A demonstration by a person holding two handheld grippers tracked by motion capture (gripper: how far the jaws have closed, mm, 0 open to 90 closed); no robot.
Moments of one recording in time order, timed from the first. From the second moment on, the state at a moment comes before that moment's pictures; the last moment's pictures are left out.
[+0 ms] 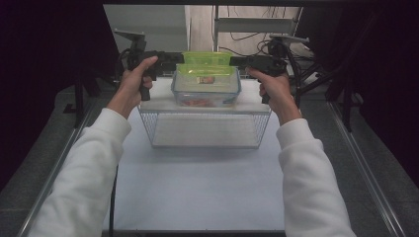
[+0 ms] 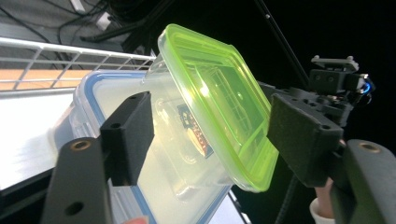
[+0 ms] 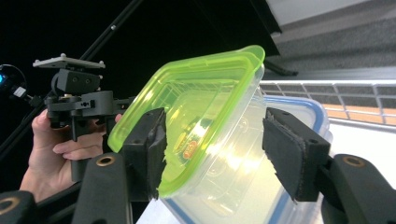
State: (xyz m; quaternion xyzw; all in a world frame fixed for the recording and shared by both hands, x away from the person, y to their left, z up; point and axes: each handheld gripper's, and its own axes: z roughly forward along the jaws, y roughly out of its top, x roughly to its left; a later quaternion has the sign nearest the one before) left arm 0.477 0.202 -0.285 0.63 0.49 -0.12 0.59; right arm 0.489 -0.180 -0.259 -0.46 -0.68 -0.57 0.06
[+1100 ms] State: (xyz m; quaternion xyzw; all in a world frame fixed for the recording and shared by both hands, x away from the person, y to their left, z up) left arm 0.308 0.195 -0.352 0.74 0.38 0.02 0.56; right arm 0.352 -0.237 -0.326 -0.35 -0.76 -0.54 -0.01
